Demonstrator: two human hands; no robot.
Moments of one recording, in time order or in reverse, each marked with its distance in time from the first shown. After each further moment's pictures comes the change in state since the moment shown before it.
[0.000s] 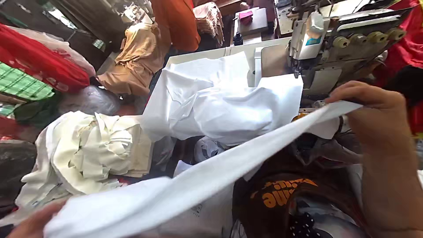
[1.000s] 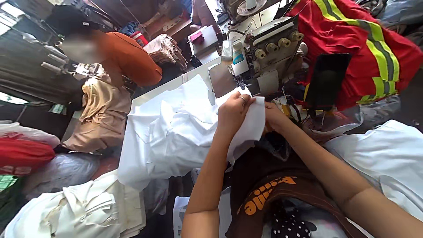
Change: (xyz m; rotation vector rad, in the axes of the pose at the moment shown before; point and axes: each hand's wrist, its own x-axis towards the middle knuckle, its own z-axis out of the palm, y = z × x) left_hand 0.082 0.095 0.506 0.050 -0.651 0.688; right_hand -0.018 0.112 0.046 0.386 0.224 0.702
